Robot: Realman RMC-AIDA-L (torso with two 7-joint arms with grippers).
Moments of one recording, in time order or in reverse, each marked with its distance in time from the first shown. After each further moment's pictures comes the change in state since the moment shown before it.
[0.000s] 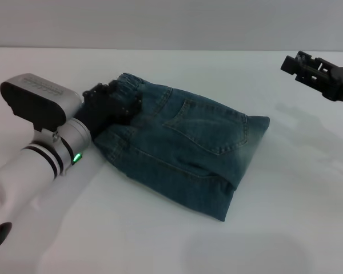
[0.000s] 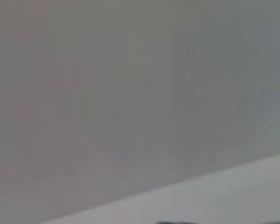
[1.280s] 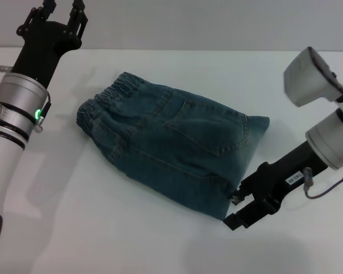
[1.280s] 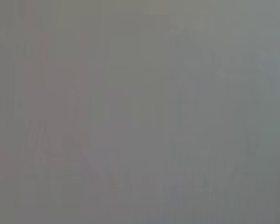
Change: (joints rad) left arm 0.093 0.000 -0.317 -0.091 -0.002 0.370 0.029; right arm 0.382 0.007 -0.340 -0.128 -0.862 -0.180 0.423
